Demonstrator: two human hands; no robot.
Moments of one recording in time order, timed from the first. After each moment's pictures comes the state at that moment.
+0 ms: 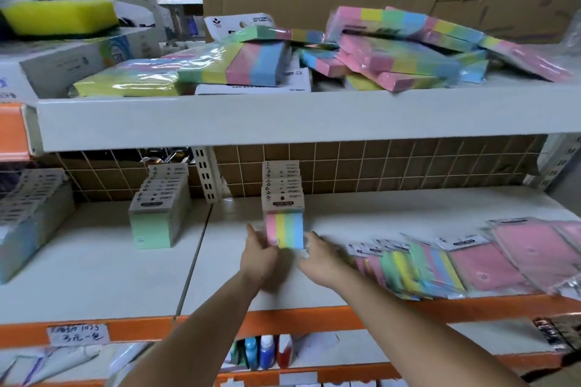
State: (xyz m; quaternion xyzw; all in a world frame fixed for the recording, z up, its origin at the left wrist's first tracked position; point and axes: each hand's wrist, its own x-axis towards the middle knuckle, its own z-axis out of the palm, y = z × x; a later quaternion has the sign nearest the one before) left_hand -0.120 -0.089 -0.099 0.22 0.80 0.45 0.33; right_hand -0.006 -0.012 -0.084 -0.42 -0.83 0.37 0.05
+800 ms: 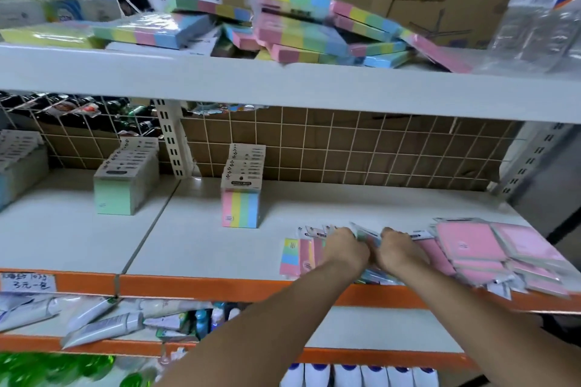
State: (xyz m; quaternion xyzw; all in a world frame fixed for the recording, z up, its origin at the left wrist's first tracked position) left_hand 0.105 0.010 -0.044 0.33 0.81 0.35 0.33; right_hand 0.184 0.093 -0.059 -0.56 -0.82 0.12 -0.03
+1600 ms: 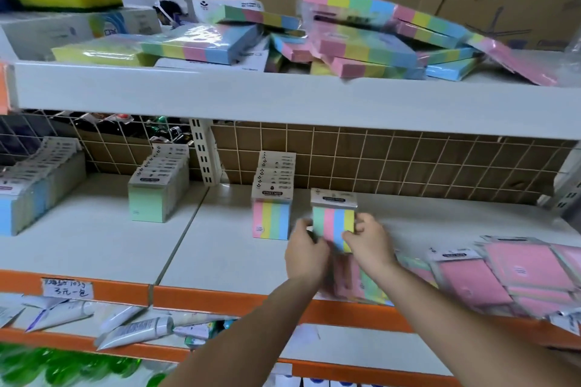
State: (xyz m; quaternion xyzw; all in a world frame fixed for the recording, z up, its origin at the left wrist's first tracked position) left_hand 0.009 -0.036 -0.071 0.22 0.80 0.52 0.22; right_hand 0.081 0.056 -0.068 -0.47 -0.76 0.39 0.23
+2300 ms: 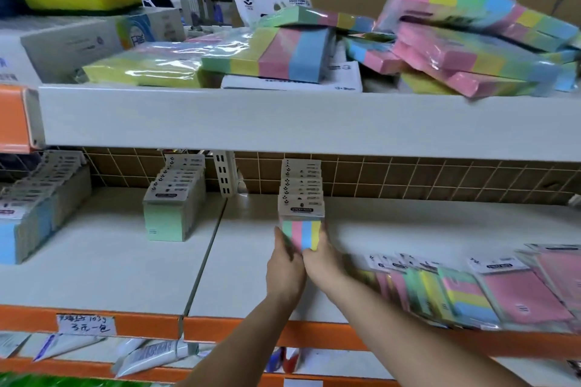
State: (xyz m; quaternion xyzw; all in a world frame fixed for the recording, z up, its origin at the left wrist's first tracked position) left_hand -0.095 -0.080 -0.118 0.22 0.81 0.49 0.25; right_hand -0.049 -0.017 -0.097 -0.49 -0.73 0.46 0.13
